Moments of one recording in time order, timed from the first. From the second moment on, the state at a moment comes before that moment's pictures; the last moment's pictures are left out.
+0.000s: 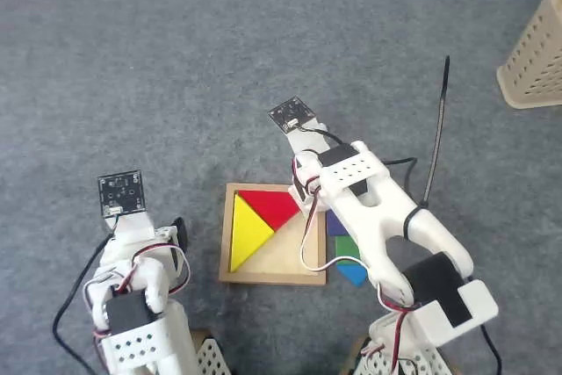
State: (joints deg) left arm -24.1 -103.7 97.3 72.2 -0.5; right arm -30.2 1.7 33.1 52.8 7.4
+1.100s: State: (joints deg) left arm -24.2 -103.7 97.3 72.2 -0.5; right arm -28.8 1.8 31.3 54.9 7.5
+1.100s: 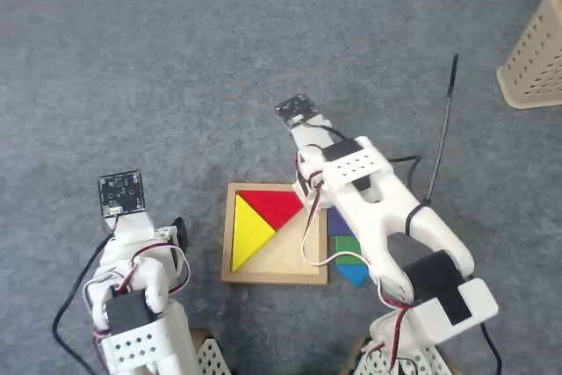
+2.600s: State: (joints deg) left arm -24.2 -103.7 97.3 72.2 -0.5; right arm -22.1 20.0 12.1 58.7 4.2
